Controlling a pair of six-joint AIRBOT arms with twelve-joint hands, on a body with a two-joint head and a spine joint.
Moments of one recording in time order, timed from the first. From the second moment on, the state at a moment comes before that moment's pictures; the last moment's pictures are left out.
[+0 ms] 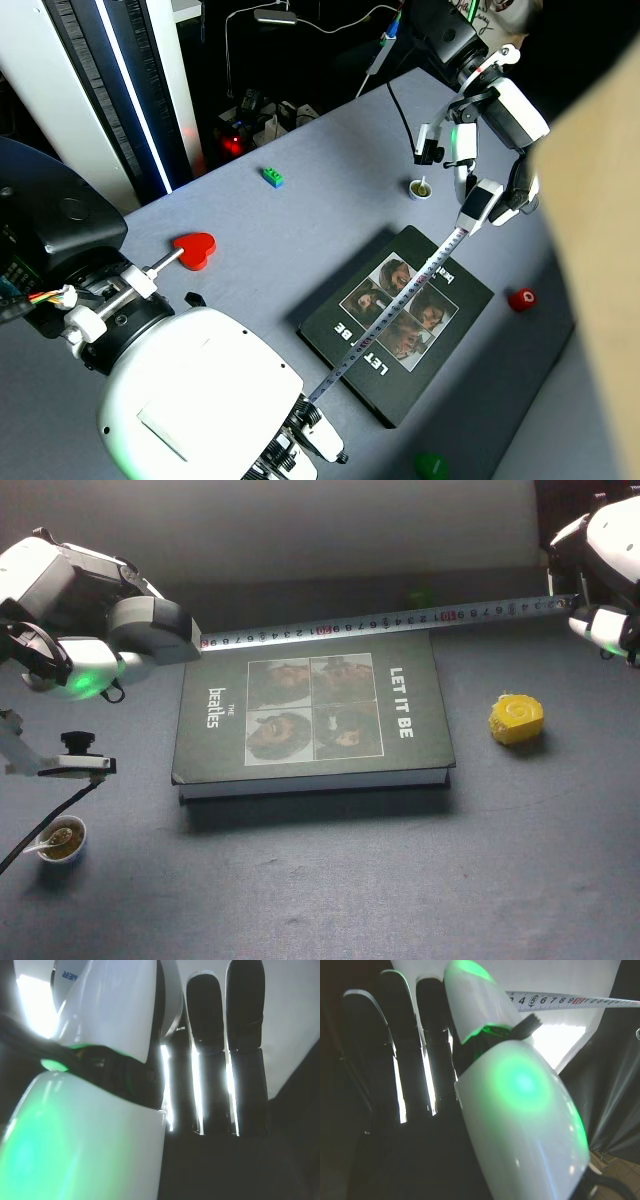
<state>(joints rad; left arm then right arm) 0.71 -0.86 0.92 -0.96 -0.81 1.05 -0.35 -0.97 0.91 1.15 0.75 -2.05</state>
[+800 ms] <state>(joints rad) 0.71 -0.85 0.92 -0.98 -0.83 1.06 -0.39 -1.01 0.92 1.12 0.77 -2.06</state>
